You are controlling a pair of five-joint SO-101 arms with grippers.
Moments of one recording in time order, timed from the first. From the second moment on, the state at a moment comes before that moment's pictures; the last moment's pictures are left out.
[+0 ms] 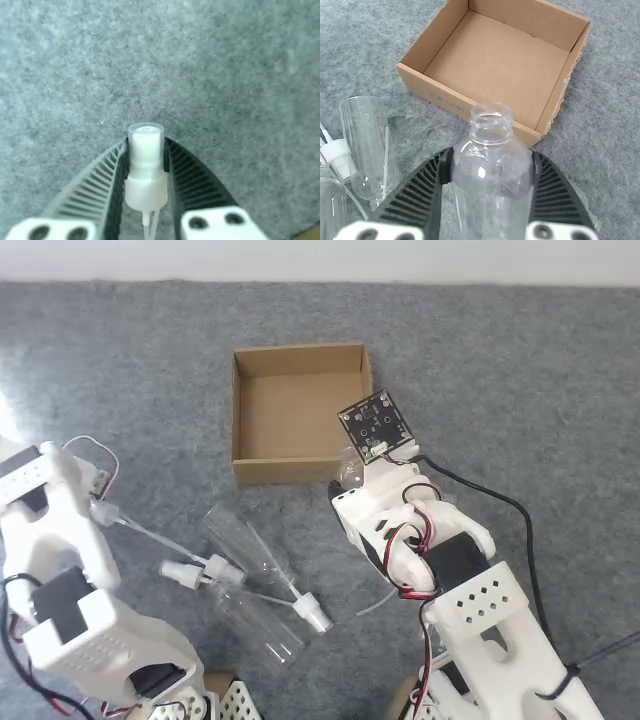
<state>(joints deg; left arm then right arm) -40.6 8.9 22.1 59.5 37.9 -32.5 -48.6 48.6 51.2 1.4</state>
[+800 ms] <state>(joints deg) -40.6 -8.1 22.1 63.5 37.8 -32.5 -48.6 48.6 51.2 1.4</state>
